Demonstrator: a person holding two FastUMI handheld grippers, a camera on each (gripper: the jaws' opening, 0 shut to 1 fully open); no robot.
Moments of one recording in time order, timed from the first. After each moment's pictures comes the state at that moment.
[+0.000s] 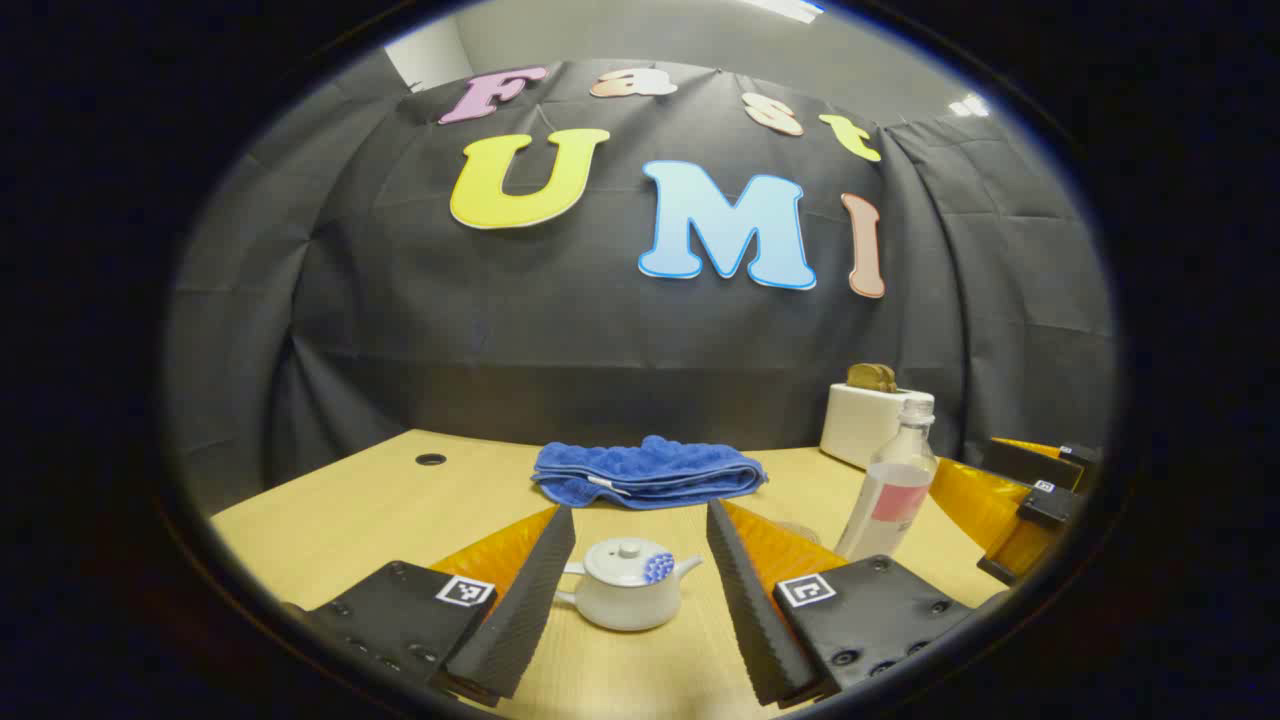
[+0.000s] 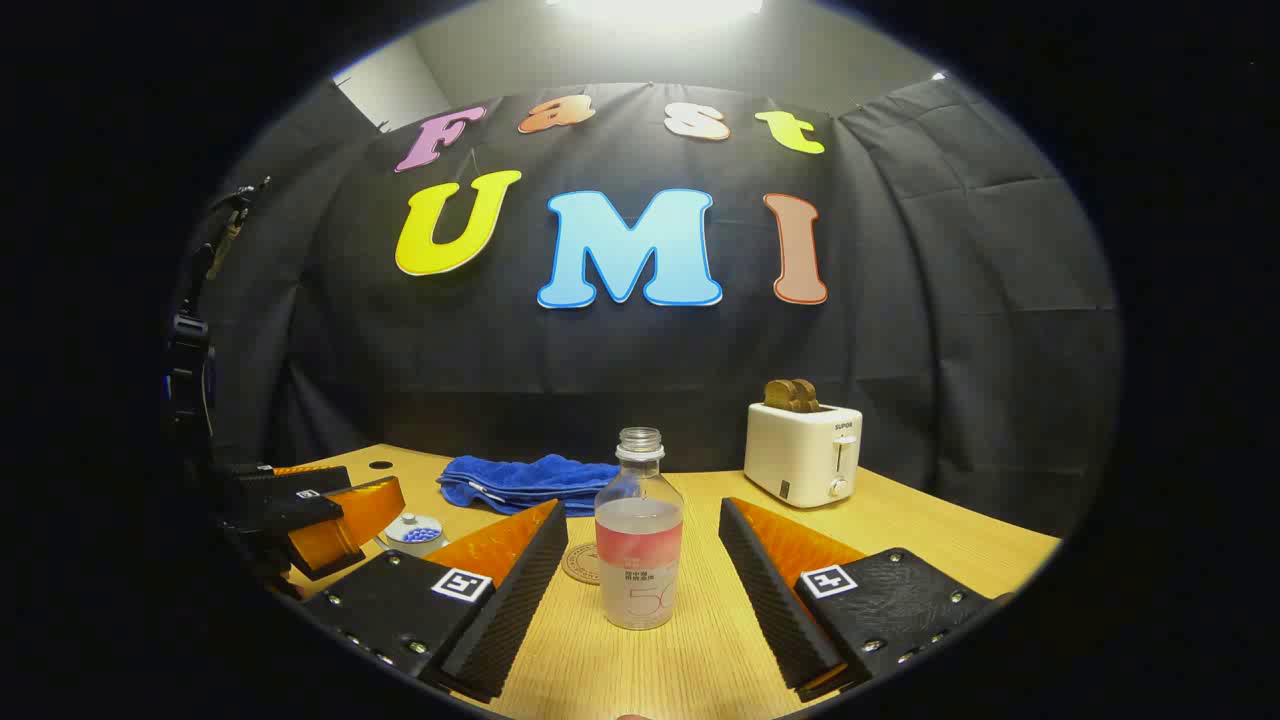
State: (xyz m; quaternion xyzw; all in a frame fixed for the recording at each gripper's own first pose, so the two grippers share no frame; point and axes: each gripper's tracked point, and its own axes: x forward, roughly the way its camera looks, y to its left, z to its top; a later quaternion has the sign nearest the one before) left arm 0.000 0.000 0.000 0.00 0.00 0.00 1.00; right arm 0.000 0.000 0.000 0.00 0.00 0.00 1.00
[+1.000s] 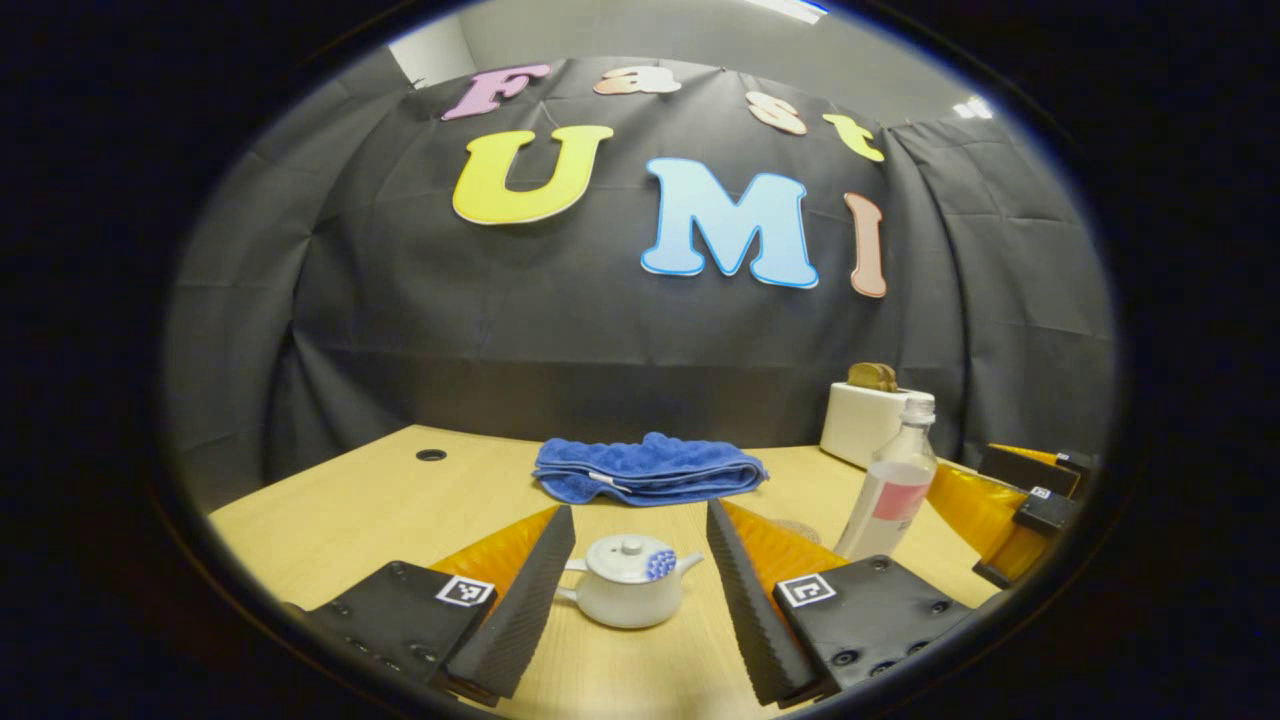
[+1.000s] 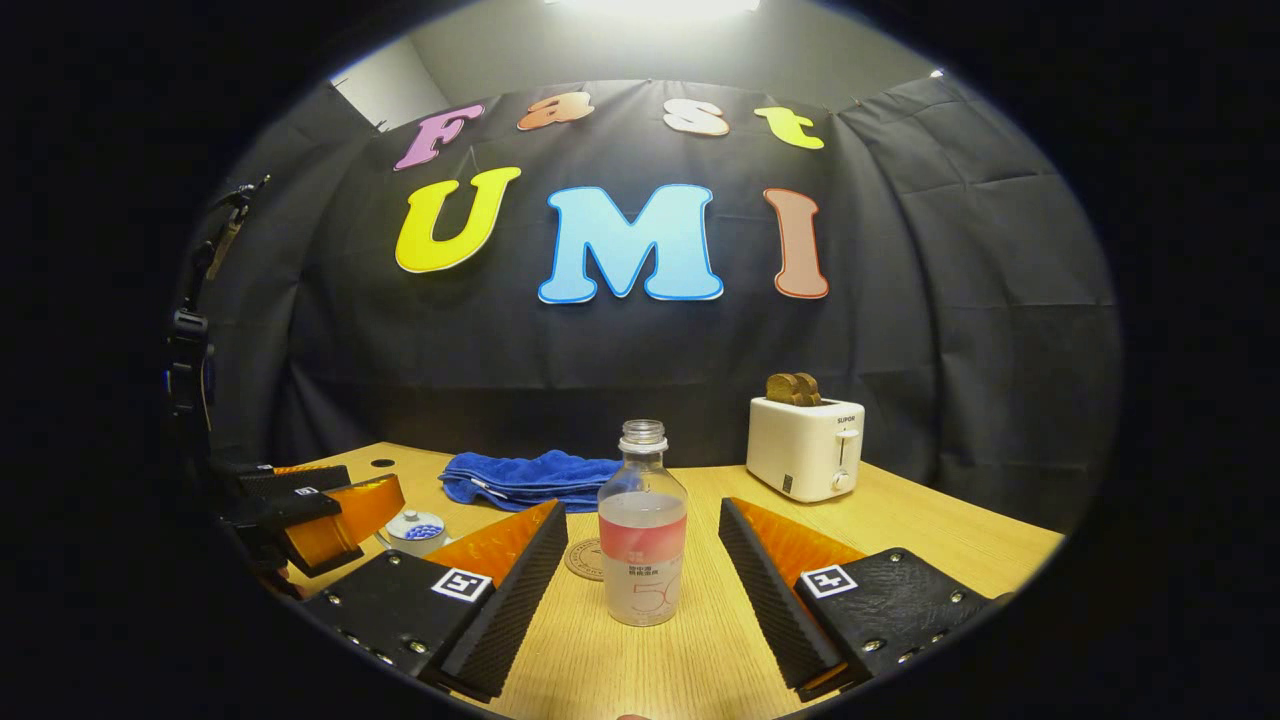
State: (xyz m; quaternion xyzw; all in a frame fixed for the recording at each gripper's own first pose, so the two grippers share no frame) left arm 0.002 0.003 -0.005 -0.01 0.01 0.00 1.00; right arm -0.001 0.002 -0.004 0.00 0.00 0.00 1.00
